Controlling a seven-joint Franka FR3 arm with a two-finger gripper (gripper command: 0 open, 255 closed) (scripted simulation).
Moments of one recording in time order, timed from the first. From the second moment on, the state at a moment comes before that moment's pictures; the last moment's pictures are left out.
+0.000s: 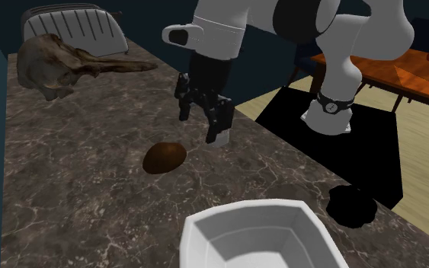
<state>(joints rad) -0.16 0.02 -0.25 -2.25 -0.04 2.53 -0.10</state>
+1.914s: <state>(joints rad) -0.21 0.27 -0.25 -2.13 0.08 2.68 -0.17</state>
